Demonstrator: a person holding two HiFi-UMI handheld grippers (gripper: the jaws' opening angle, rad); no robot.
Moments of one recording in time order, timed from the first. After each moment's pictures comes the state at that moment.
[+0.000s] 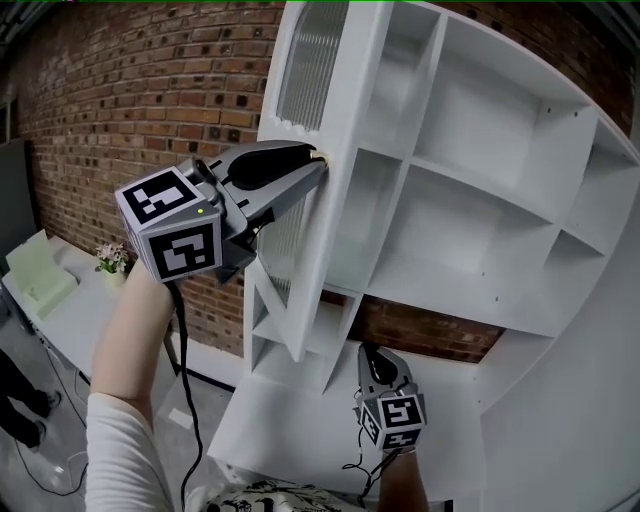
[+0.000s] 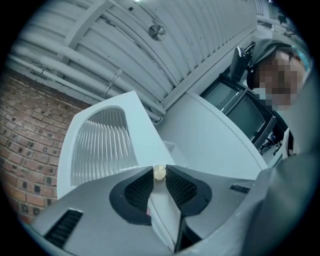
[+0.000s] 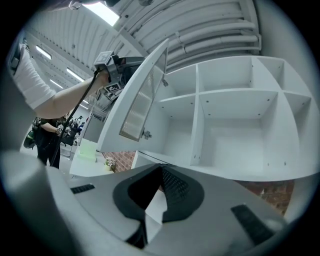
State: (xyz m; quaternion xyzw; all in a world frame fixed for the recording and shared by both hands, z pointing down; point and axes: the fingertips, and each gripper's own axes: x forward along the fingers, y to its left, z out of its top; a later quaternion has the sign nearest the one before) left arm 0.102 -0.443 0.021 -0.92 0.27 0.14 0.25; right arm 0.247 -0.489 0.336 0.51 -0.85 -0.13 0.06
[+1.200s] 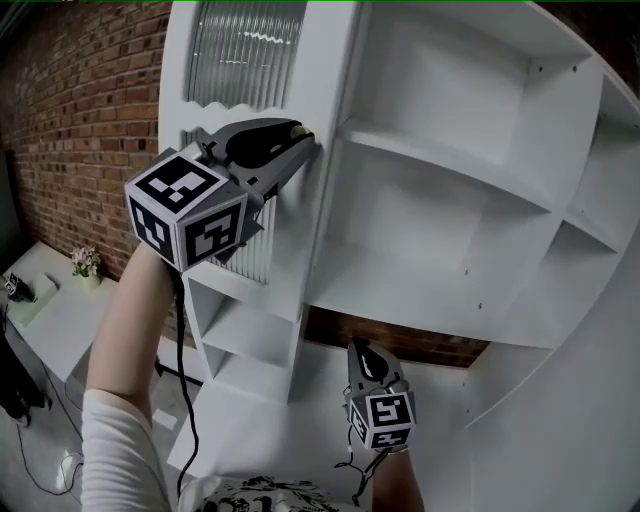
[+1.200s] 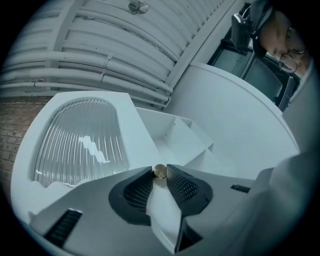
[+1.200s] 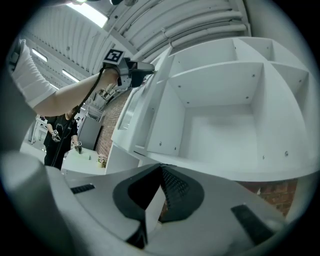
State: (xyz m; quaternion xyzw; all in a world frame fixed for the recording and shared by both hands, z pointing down) left arm 0.227 -0.595 0.021 -0.87 0.39 0.08 0.29; right arm 0.361 -0.588 0.347 0.51 -0.85 -0.11 0.05
